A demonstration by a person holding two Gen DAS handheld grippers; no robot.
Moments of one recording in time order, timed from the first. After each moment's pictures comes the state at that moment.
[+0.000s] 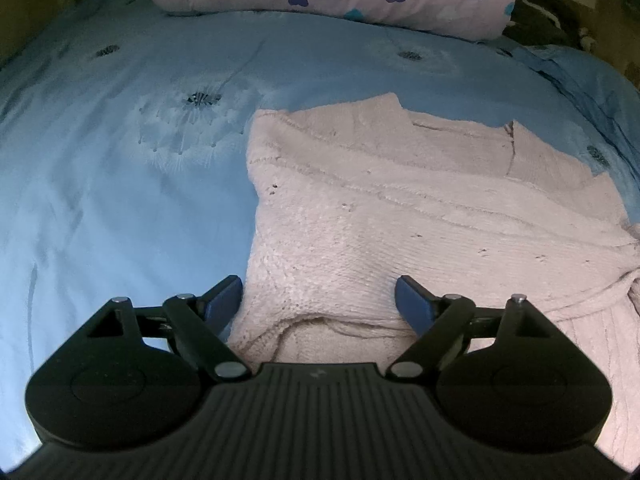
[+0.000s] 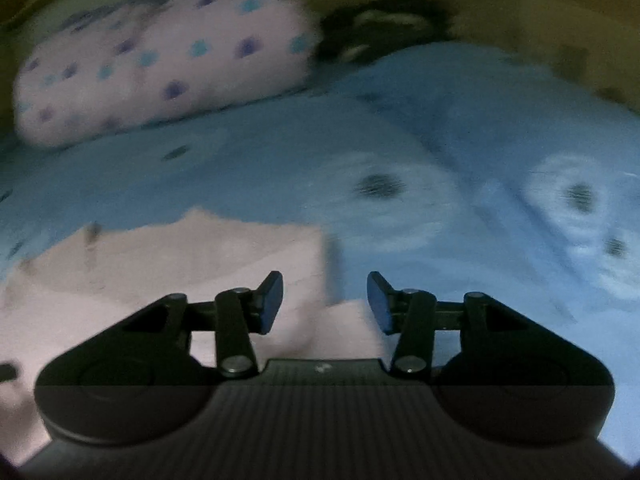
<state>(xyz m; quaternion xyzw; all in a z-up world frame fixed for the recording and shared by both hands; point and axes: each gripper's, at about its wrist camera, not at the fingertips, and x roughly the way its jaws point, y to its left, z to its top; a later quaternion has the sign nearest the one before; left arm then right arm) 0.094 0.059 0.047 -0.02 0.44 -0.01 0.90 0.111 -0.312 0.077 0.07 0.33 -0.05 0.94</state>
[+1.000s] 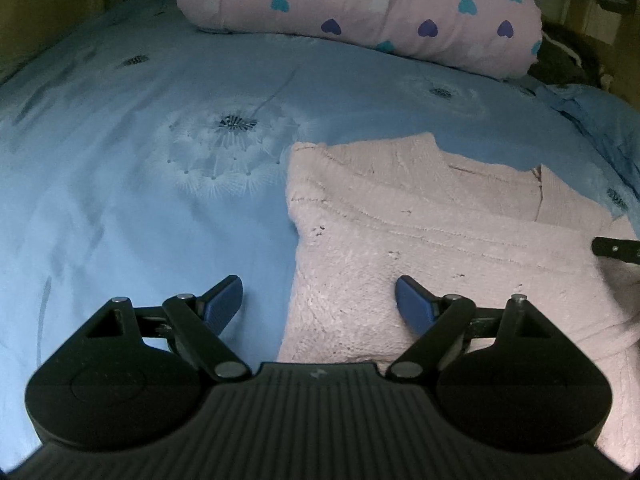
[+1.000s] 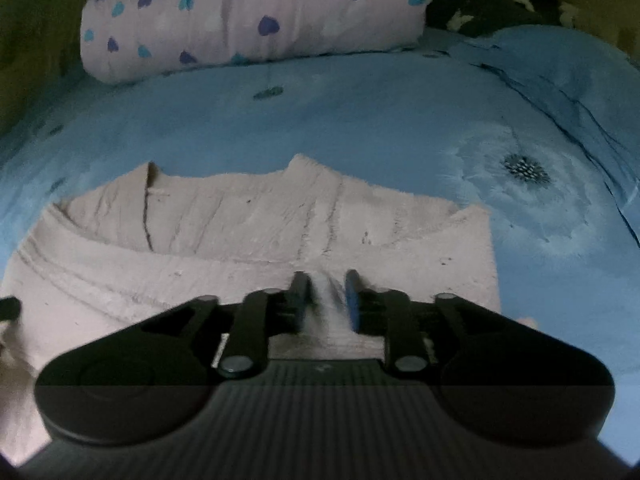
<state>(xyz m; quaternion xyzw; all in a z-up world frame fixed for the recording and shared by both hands) 0.103 0.081 0.048 -0.05 0.40 0.02 0.92 0.155 -0.256 0.036 0.05 0.36 0.05 0.93</state>
